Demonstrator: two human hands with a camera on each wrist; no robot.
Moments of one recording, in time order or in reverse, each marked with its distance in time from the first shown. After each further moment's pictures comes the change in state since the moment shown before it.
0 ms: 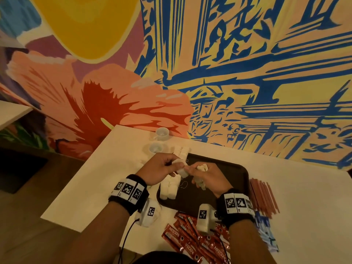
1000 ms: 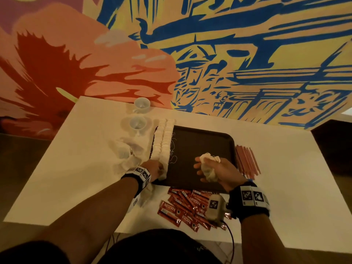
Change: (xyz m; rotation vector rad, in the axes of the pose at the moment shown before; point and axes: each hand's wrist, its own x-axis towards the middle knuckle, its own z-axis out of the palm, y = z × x) left_hand 0.053 -0.184 0.030 0.804 -0.400 -0.354; right_hand -0.026 0.037 -0.013 0.122 0.203 0.438
